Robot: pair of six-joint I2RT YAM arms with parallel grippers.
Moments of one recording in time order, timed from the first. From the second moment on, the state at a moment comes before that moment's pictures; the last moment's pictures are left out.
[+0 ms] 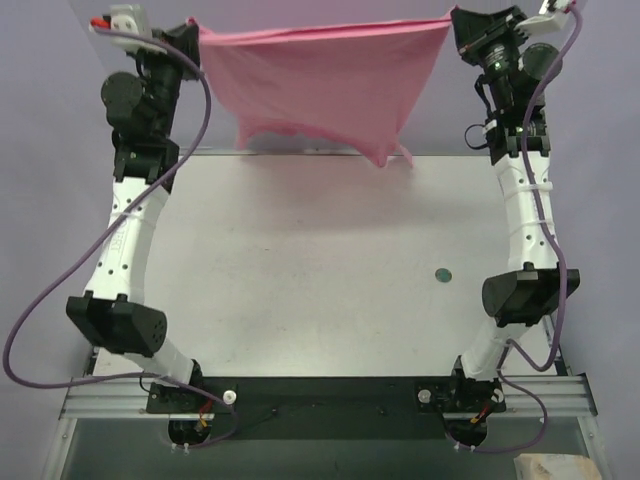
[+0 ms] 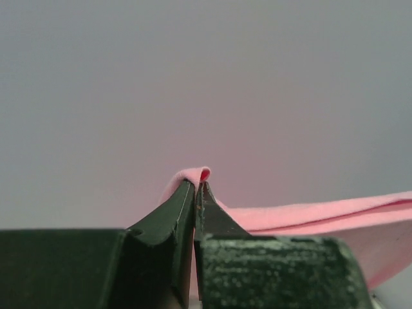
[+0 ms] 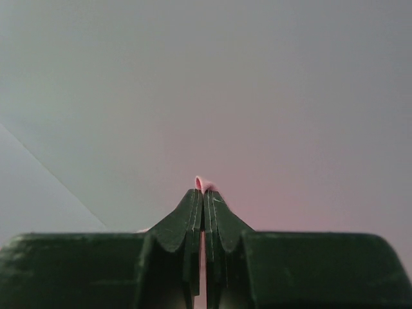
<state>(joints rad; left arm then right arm) -0.12 1.66 1.99 0.22 0.07 -0.29 0.03 1.82 2.17 0.09 -0.18 0.73</state>
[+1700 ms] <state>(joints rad) -0.24 0.51 0.38 -0.25 -0.03 -0.75 0.04 0.95 0.57 -0.49 -0.22 0.69</state>
